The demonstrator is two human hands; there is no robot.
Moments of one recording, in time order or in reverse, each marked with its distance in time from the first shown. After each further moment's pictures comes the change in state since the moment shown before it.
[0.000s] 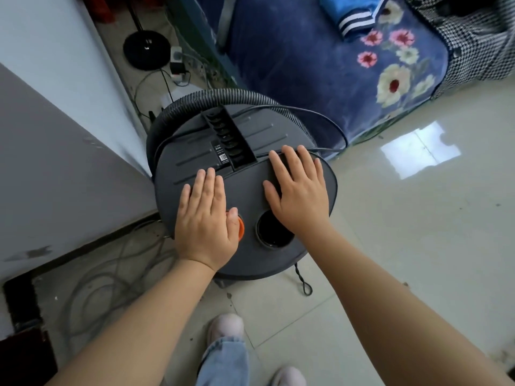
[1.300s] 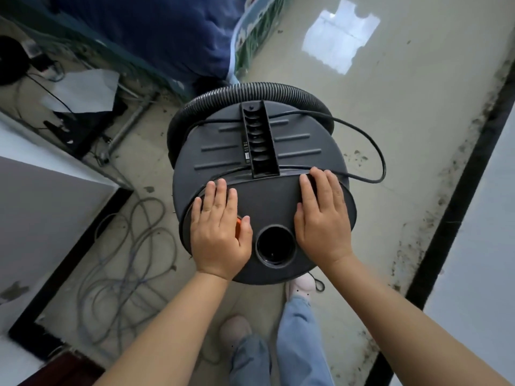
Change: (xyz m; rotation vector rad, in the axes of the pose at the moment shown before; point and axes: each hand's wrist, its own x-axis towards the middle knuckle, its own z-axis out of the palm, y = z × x) left_hand -0.189 0.118 0.020 -0.259 0.136 0.483; right_hand -0.318 0.025 -0.076 -0.083 0.242 0.484
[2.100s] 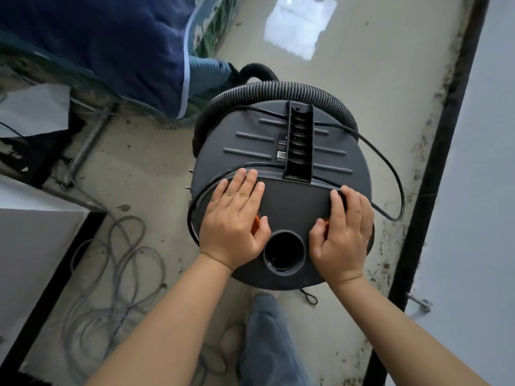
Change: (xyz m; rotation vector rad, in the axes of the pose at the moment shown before) left_hand 0.048 0.018 0.022 -0.217 -0.099 0.344; right_hand -0.028 0.019 -0.017 -0.093 0.112 0.280
